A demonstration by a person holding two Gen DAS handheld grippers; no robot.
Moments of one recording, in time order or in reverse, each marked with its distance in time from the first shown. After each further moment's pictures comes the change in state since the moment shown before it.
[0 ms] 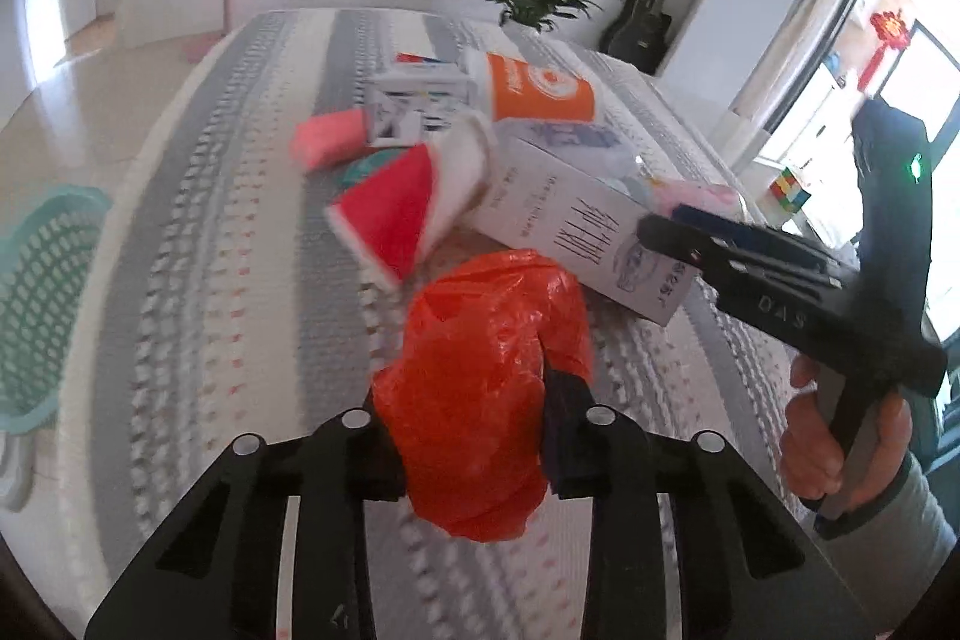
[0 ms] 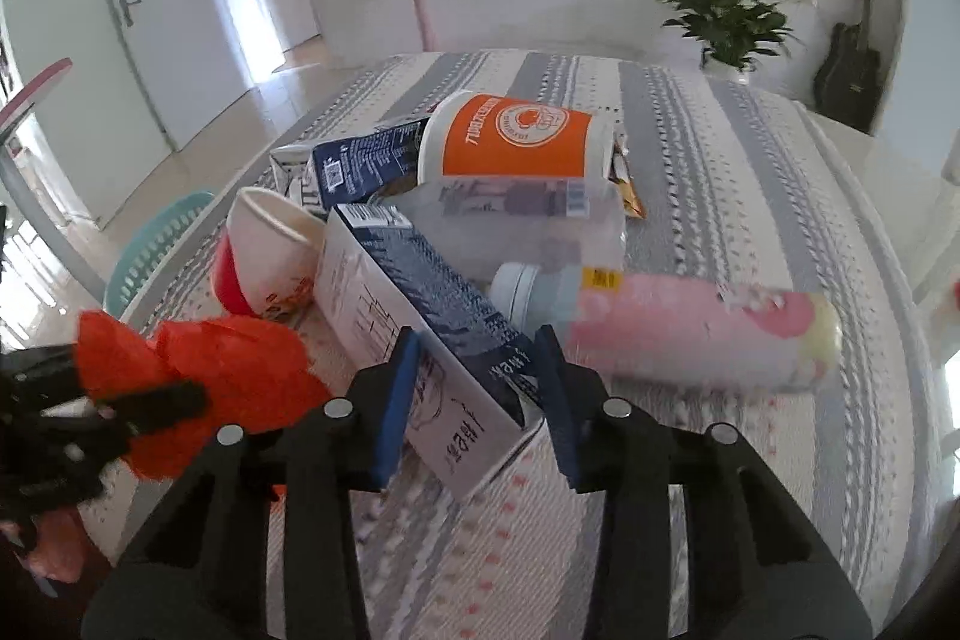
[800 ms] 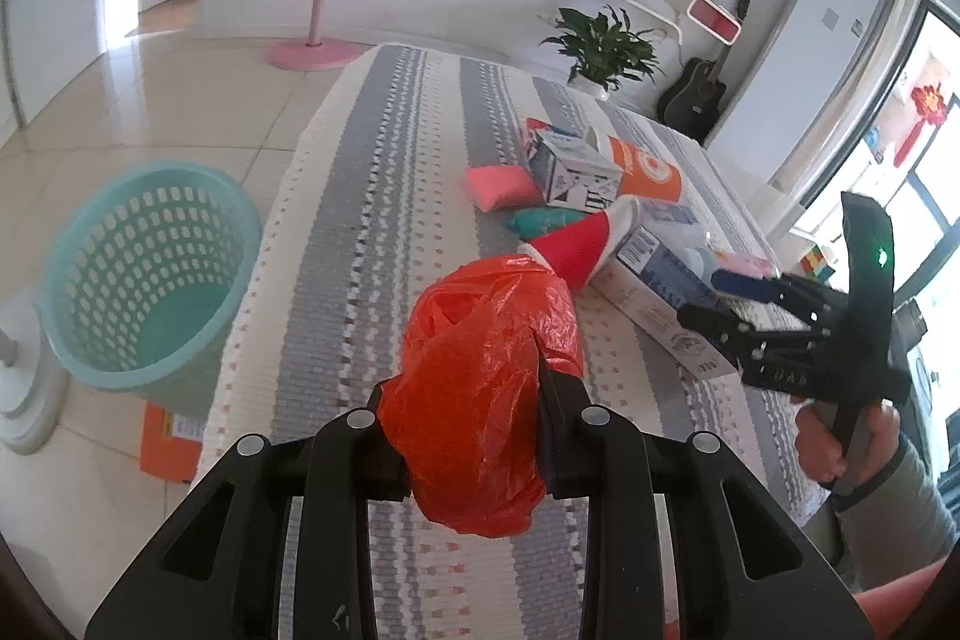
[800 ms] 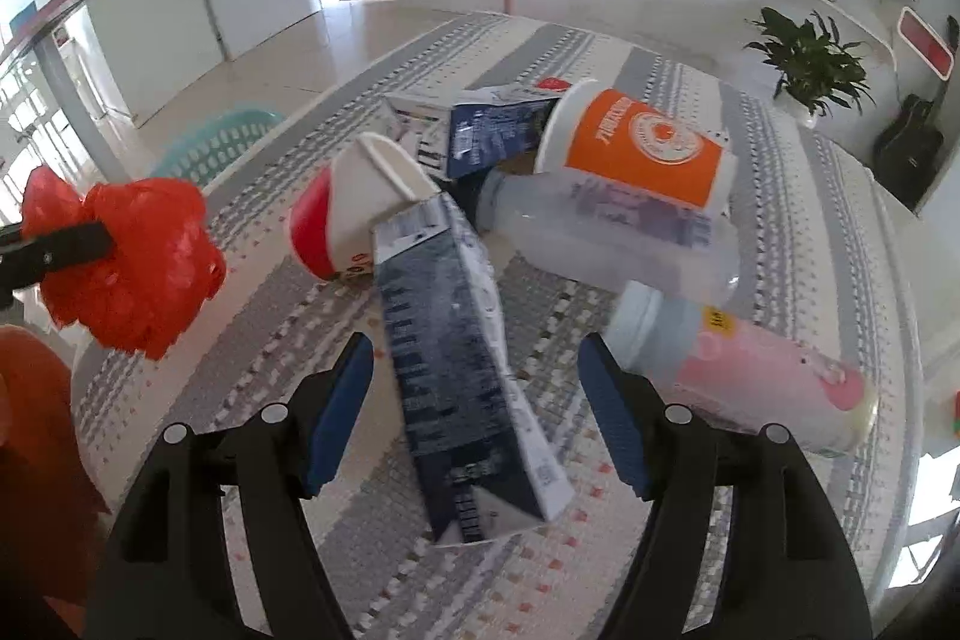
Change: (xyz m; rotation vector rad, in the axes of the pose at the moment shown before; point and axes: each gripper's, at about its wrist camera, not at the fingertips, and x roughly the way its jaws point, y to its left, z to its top) left arm -0.075 0.077 -0.005 -0.136 -0.102 0.068; right arm 0.013 0.047 0.015 -0.234 0.116 0.065
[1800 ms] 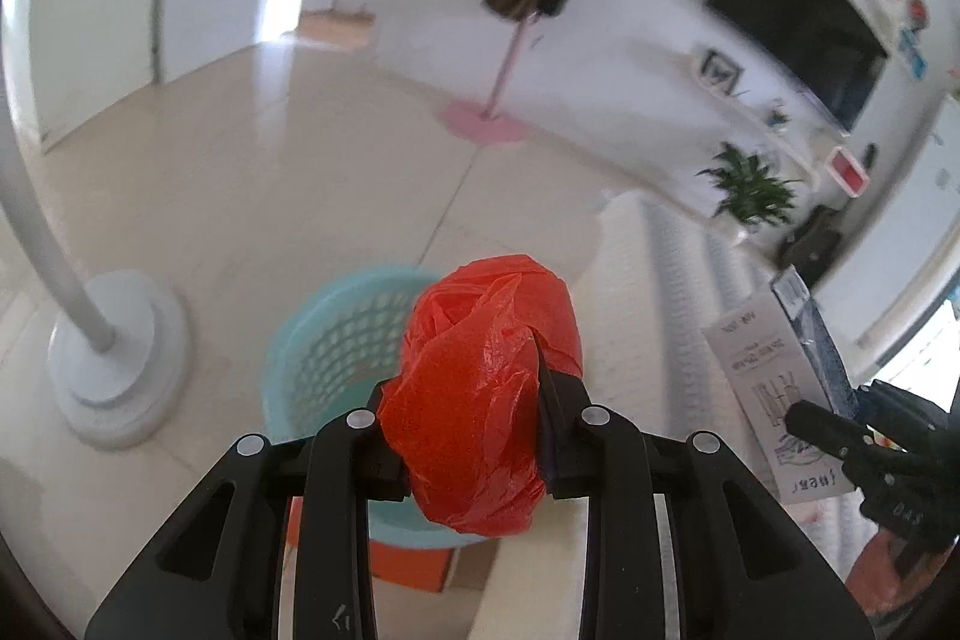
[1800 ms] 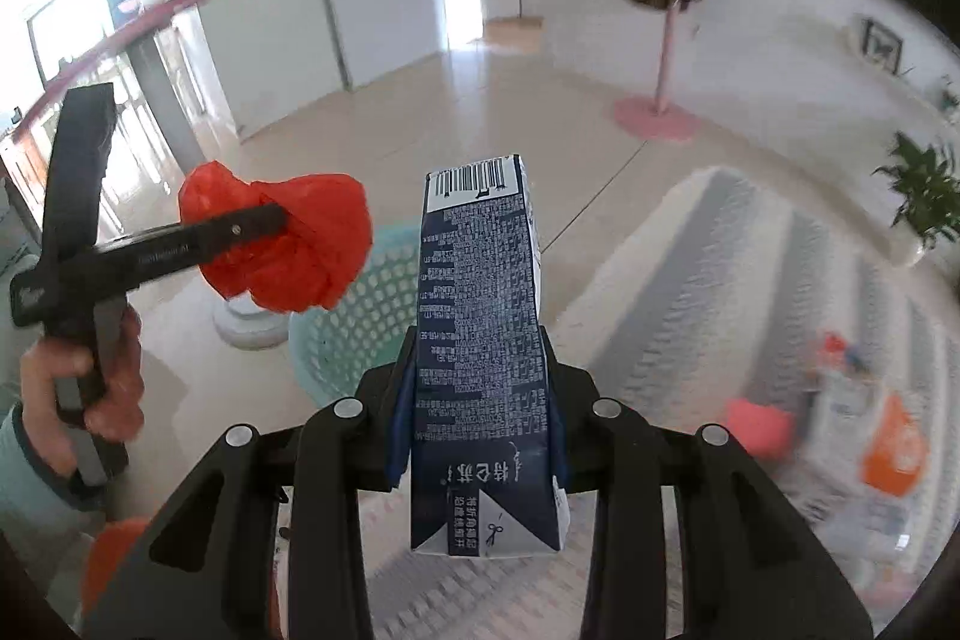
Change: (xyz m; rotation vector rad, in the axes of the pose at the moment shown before) left arm -0.055 0.239 0.088 -0.262 -0.171 0.230; right arm 0.037 0.231 0.158 -0.158 -0.091 0.207
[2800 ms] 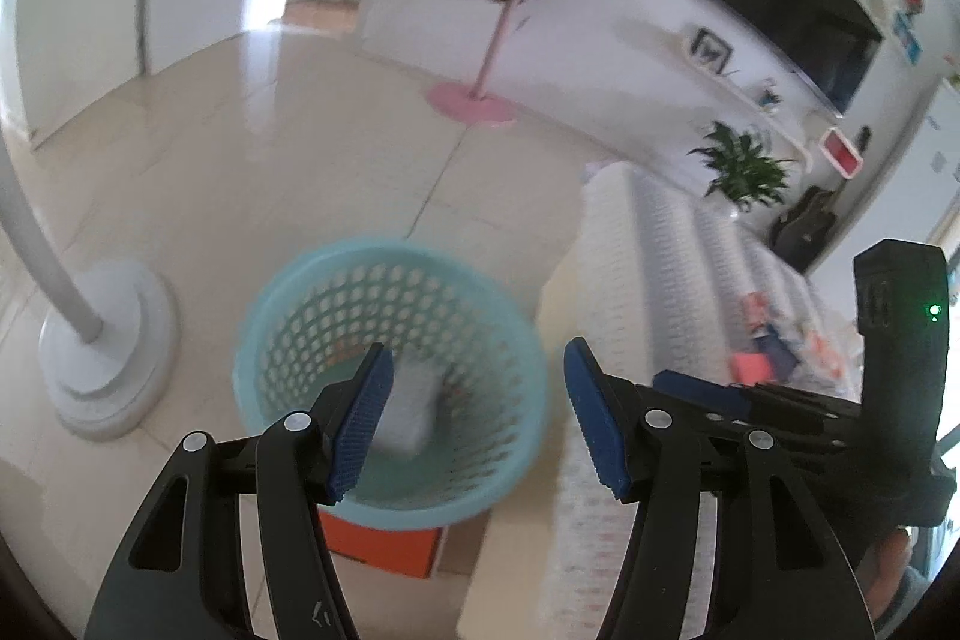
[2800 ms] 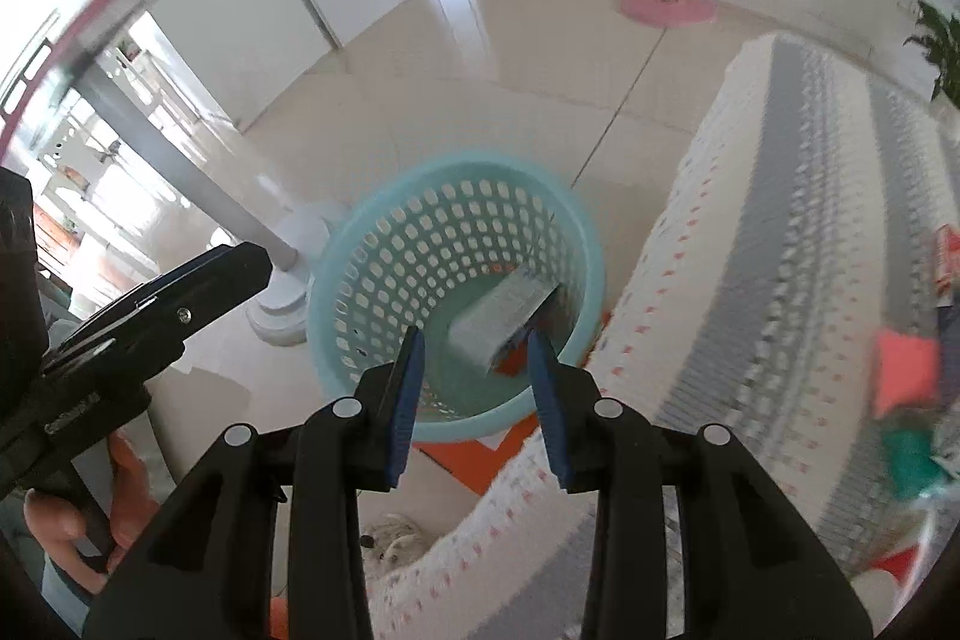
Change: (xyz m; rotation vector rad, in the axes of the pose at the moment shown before) left arm -0.014 -0.032 -0.013 0.039 0.002 -0.042; right arm 0.067 0.001 0.005 0.210 0.136 0.111
